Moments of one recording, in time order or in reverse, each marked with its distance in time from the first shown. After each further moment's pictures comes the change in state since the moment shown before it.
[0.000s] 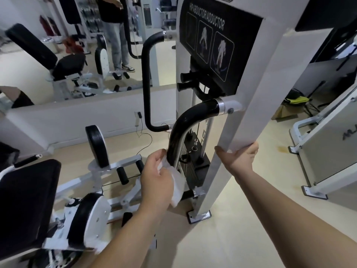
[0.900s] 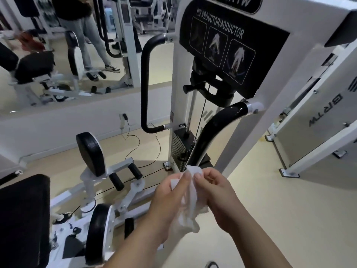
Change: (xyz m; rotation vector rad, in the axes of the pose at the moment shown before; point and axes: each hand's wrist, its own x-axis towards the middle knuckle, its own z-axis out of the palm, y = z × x) left_hand 0.021 -0.017 -0.098 -0.205 -0.615 -0.316; right_hand -0.213 -0.087 0.029 0.458 -0.534 0.166
